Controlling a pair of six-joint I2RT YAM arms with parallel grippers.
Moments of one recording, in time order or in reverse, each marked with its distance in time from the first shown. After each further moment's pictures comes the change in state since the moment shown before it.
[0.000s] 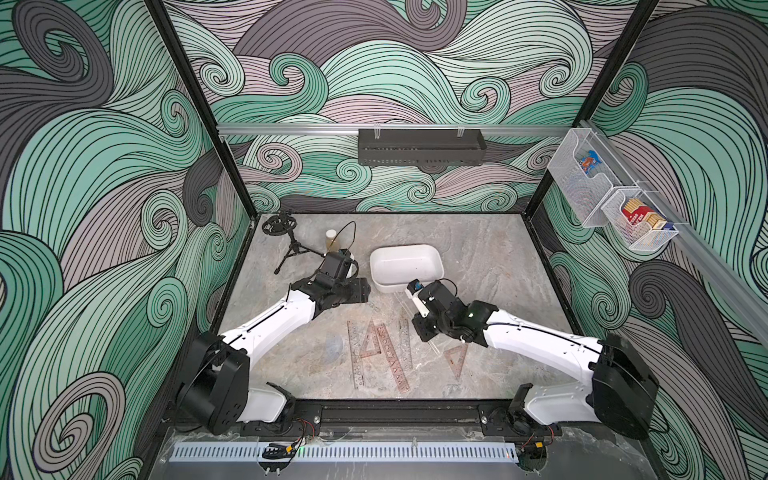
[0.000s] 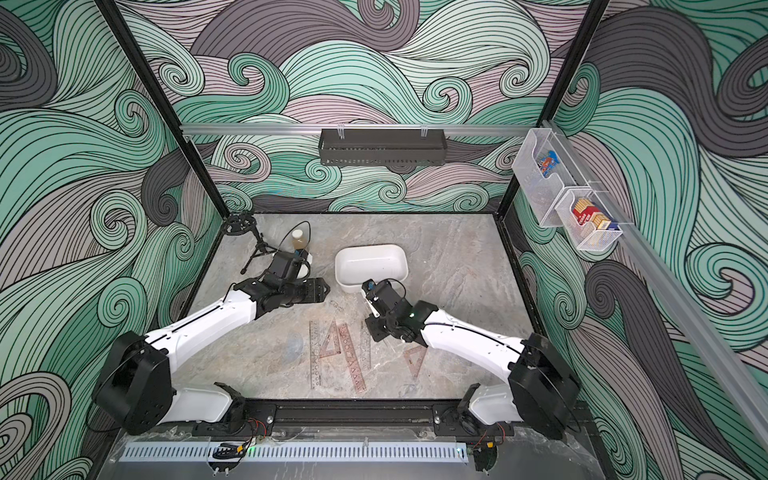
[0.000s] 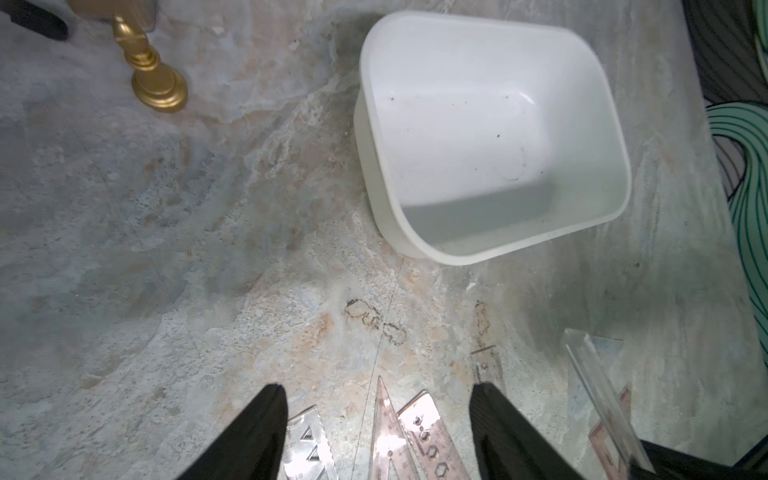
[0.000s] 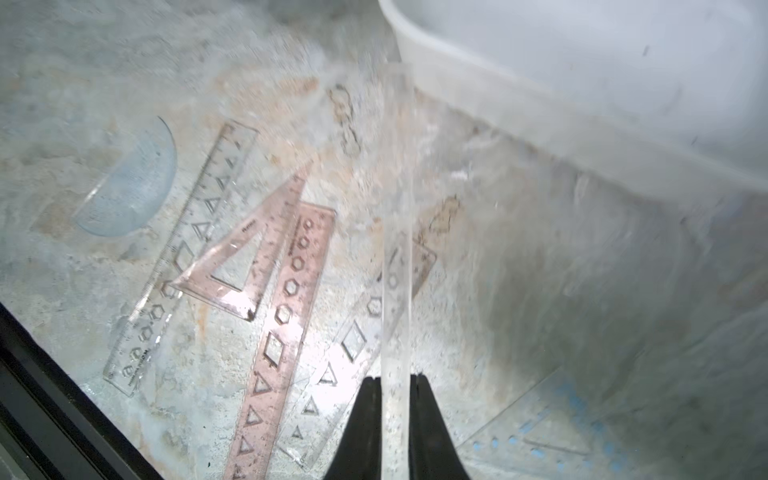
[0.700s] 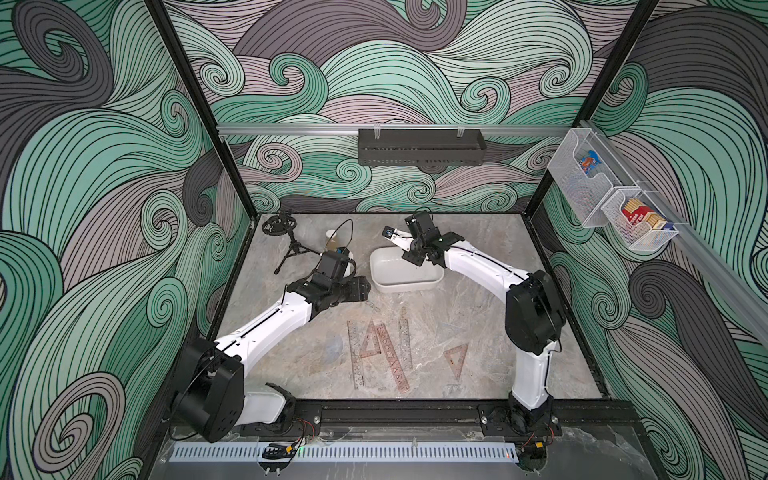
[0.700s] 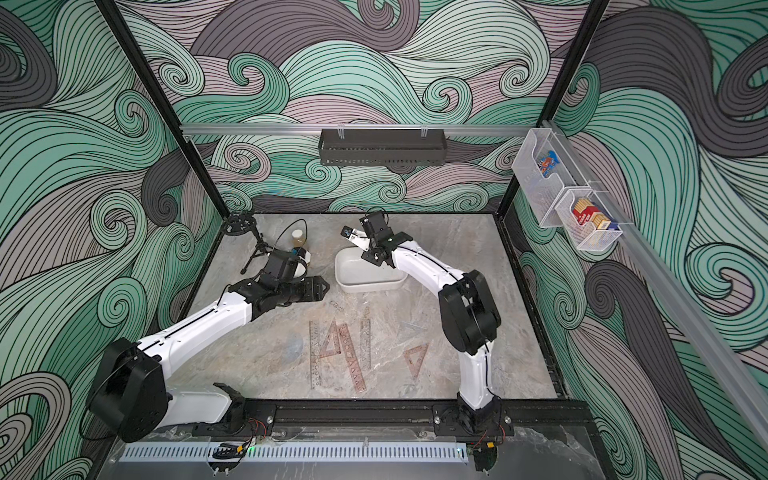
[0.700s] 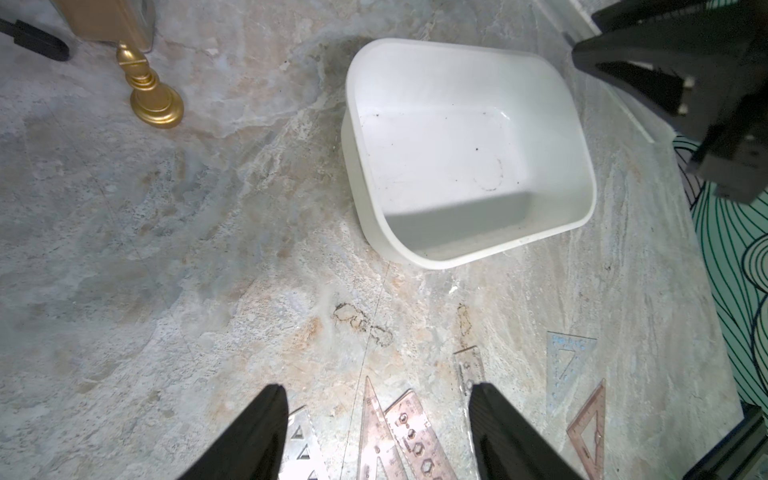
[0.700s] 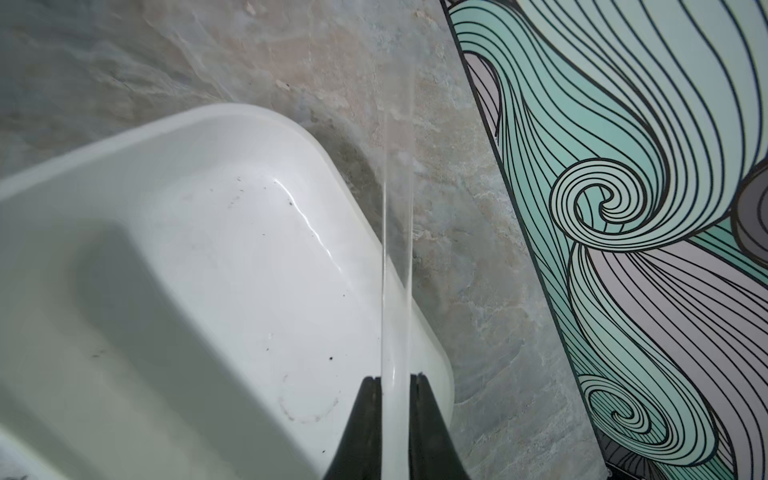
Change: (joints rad) left arm 0.009 -0.002 -0.002 0.008 0.021 -0.008; right arm -0.275 0.645 0.743 -0.009 0.158 -0.921
